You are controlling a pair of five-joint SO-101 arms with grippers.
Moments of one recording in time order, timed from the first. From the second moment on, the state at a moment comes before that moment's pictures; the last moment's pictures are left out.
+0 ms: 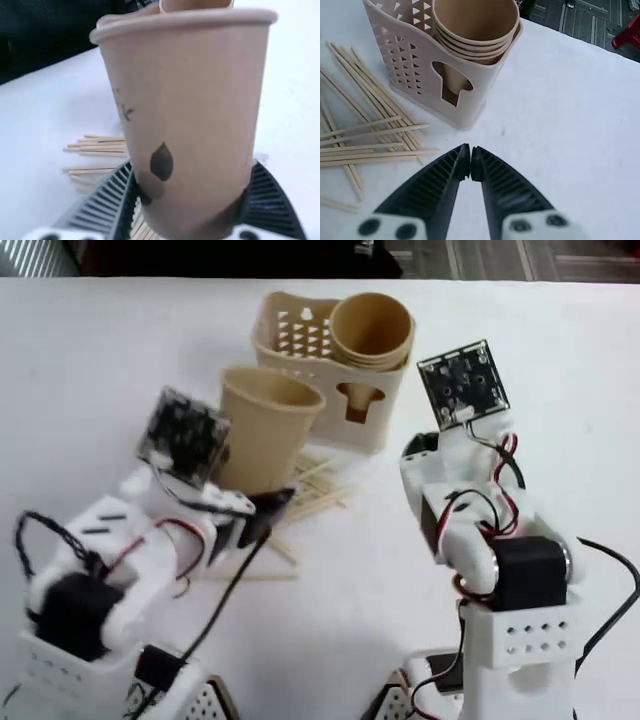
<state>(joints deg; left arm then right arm) 17.9 -64.7 37.5 72.1 -7.0 -9.1 -50.2 18.1 78.6 15.5</state>
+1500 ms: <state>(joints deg) 16.0 -74.3 69.4 65.5 -23.6 -18.2 -39.0 20.5 82.9 15.5</state>
